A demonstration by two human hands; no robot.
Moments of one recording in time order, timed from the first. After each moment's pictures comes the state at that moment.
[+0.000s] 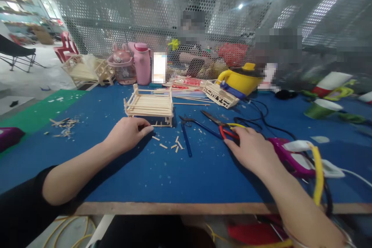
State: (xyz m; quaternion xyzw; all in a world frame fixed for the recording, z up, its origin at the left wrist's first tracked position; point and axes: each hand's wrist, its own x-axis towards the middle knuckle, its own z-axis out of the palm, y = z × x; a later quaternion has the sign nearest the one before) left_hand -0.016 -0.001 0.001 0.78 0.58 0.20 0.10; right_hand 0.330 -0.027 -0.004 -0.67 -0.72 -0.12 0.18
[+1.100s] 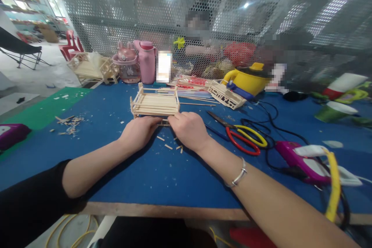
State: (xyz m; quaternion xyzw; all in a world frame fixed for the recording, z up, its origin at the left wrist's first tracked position) left_hand -0.003 0.008 -0.011 0.81 0.55 0.19 0.05; right_hand 0.175 0.020 0.003 -0.38 -0.88 -0.26 0.13
